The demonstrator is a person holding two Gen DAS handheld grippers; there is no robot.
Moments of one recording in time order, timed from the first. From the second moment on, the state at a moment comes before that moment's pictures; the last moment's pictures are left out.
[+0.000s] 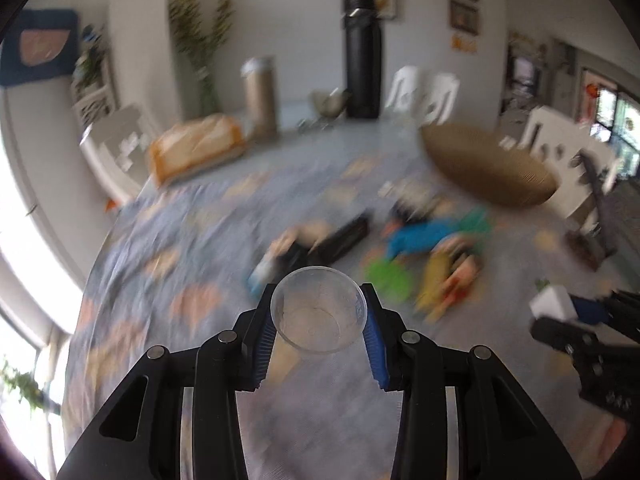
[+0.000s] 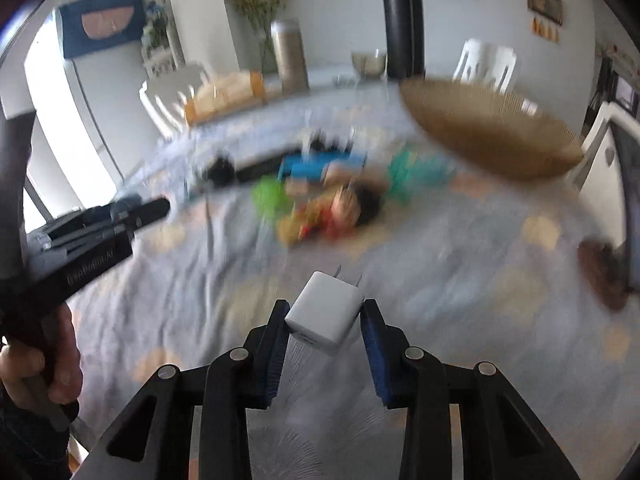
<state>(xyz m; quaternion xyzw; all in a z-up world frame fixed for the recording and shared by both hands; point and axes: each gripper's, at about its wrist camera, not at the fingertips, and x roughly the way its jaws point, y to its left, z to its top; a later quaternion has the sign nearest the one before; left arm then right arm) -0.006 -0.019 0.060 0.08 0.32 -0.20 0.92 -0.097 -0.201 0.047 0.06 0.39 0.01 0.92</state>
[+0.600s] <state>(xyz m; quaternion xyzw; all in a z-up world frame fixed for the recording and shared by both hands) 0.112 -0.211 0.063 0.02 0.39 -0.35 0.85 0.020 -0.341 0.071 0.17 0.40 -0.09 0.90</state>
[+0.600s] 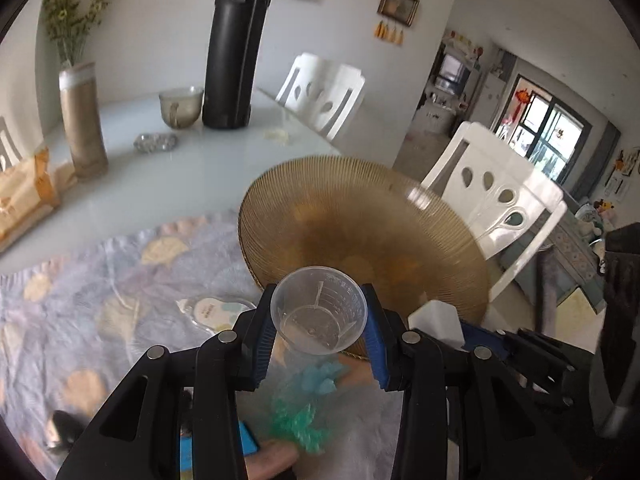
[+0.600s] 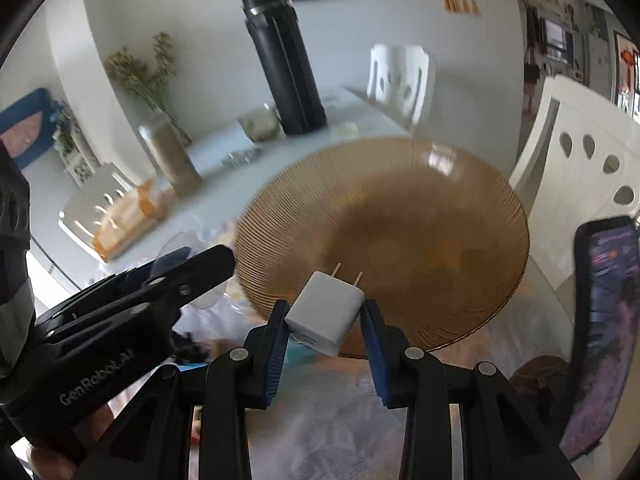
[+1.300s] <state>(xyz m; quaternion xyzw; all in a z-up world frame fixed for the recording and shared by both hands) 0.049 -0.082 0.133 -0.06 0.32 -0.33 0.89 -0.052 -0.294 0.125 0.11 0.33 -0.04 0.94</state>
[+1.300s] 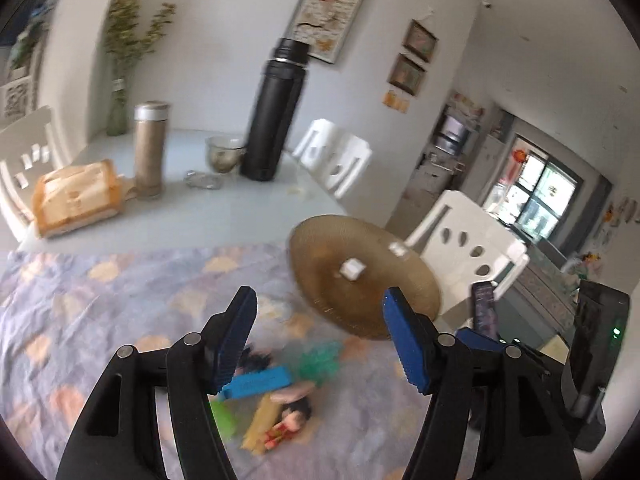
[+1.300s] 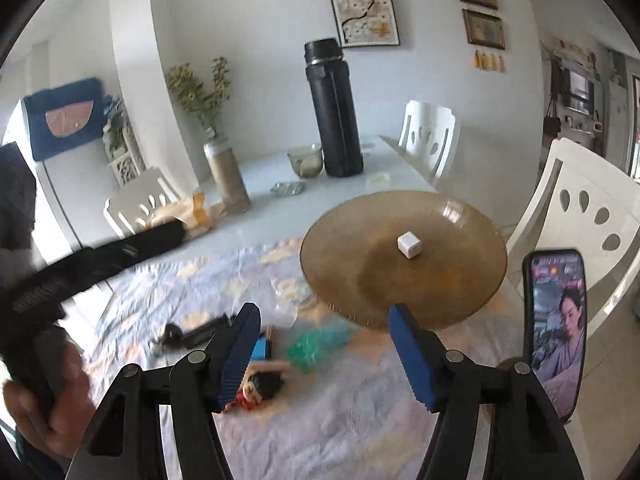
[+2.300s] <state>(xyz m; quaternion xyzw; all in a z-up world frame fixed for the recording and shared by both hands) 0.025 0.014 -0.006 -0.03 0.40 -0.17 0.90 -0.033 -0.202 0.009 0.04 0.41 0.06 0.91</state>
